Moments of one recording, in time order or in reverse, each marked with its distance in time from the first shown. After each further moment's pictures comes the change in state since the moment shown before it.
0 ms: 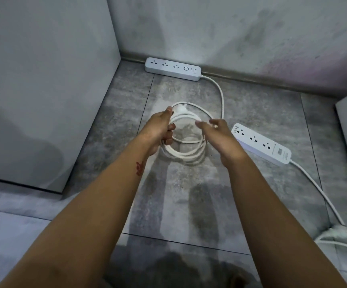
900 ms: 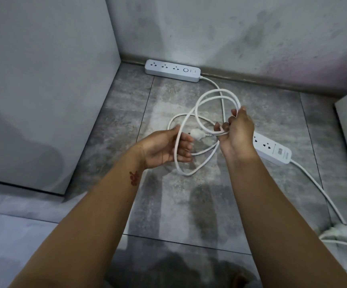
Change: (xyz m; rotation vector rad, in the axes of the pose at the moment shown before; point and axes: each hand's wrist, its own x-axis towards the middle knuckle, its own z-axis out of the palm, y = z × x) left_hand -0.018 -0.016 -0.007 -0.139 -0.425 -0.251; right_hand 0.020 -0.011 -0.009 0.965 0.291 0.010
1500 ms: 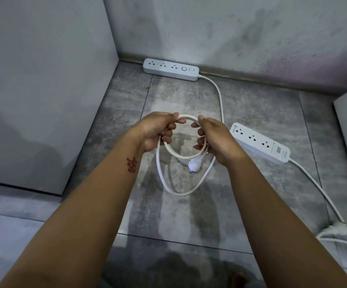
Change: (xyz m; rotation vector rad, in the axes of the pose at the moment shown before) left_hand 0.007 0.033 0.000 0.179 0.256 0.144; right_hand -0.013 0.016 -0.007 -0.774 -0.455 -0.002
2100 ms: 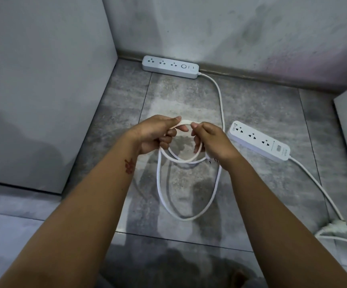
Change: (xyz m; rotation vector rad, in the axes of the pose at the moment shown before) left_hand -0.005 -0.007 -0.006 0.104 -0.146 -0.022; right_hand -0.001 0.020 -0.002 -0.191 -0.036 -0.172
